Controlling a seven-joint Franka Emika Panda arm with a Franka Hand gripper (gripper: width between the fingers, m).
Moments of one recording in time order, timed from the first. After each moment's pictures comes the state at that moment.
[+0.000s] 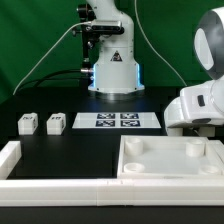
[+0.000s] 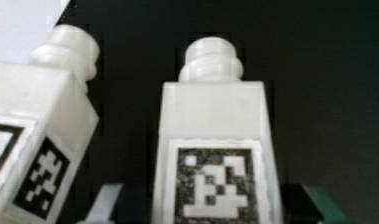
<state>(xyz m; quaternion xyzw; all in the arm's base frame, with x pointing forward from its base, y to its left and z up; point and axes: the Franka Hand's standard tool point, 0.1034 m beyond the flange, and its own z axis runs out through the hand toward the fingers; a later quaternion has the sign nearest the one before) 0.396 0.176 0.005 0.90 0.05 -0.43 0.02</state>
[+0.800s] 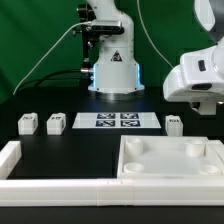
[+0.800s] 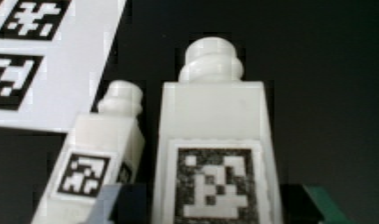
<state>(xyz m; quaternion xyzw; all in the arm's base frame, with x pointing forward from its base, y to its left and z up) 0.411 0.172 0.055 0.92 0.03 -0.38 0.02</state>
